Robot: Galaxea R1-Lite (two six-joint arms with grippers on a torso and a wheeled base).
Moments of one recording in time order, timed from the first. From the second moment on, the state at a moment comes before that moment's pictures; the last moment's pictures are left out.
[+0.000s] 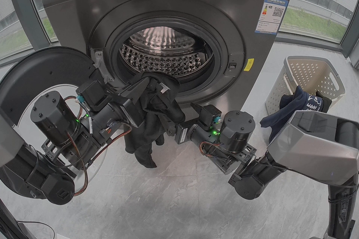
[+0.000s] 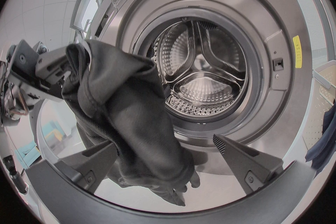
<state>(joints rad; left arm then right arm) -0.53 1.80 -0.55 -1.55 -0.08 -0.18 0.75 2.30 -1.03 -1.43 -0.14 0.12</state>
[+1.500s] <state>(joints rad) -0.54 1.81 -0.55 -1.55 -0.08 -0.18 0.74 2.39 -1.19 -1.43 -0.15 0.11</state>
